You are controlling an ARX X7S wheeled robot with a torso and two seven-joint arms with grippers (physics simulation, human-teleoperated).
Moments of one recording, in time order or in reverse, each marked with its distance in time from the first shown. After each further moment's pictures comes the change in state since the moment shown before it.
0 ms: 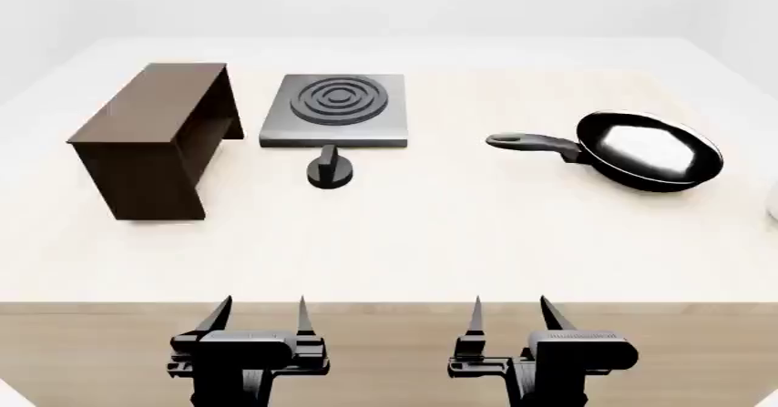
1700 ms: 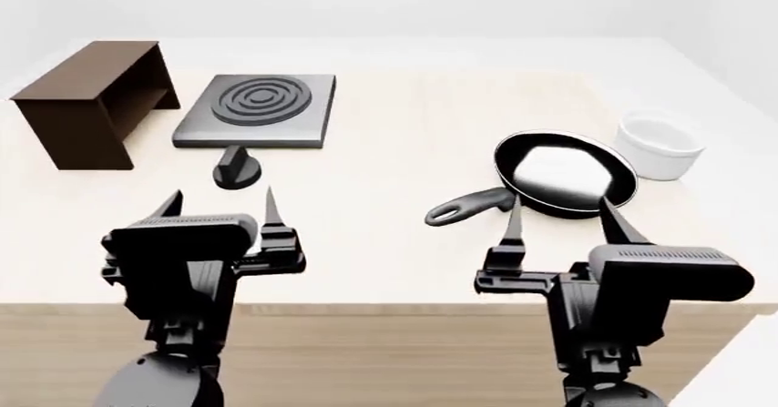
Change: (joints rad) left arm -0.242 -0.128 0.059 0.608 -0.170 -0.677 -0.211; right arm 0.141 0.160 -0.091 -0.623 0.117 0.507 0.222
